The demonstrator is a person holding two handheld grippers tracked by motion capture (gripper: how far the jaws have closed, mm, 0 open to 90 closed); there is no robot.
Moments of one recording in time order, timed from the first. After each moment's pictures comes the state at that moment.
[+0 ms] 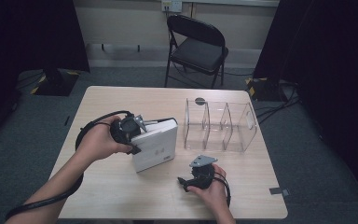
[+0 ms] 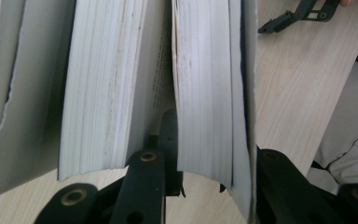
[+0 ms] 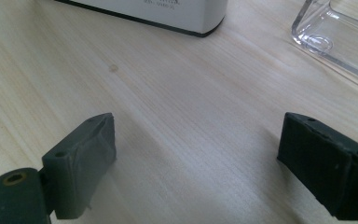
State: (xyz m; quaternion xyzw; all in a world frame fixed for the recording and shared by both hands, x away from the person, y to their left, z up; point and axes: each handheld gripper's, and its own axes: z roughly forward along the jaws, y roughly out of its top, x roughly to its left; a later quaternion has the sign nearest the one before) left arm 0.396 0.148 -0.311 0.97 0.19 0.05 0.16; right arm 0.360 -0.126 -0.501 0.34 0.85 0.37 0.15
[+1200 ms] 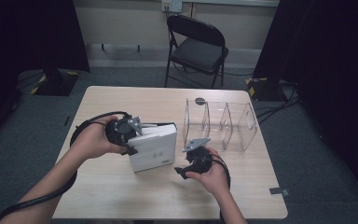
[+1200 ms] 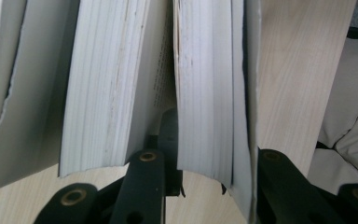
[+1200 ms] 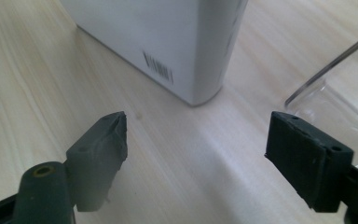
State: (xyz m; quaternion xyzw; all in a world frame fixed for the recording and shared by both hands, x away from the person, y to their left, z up) left arm 0.396 0.159 -0.312 0.97 0.14 0.05 0.17; right arm 0.388 -0.107 -0.437 0.28 0.89 0.34 0.11
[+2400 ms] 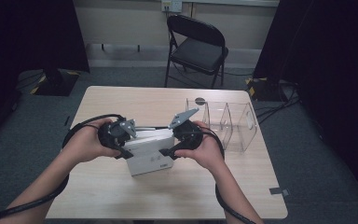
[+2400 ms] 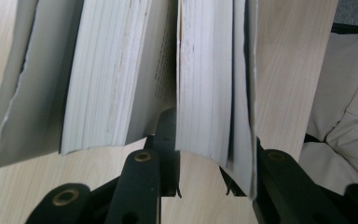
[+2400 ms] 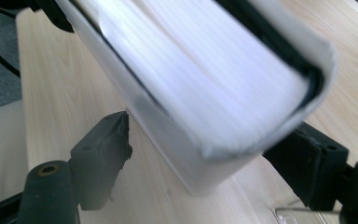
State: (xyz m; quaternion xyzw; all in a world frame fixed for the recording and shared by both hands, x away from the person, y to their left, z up) left arm 0.386 0.174 -0.310 0.98 0.12 0.04 0.18; right arm 0.412 -0.066 -0.345 0.17 0.91 0.37 0.07
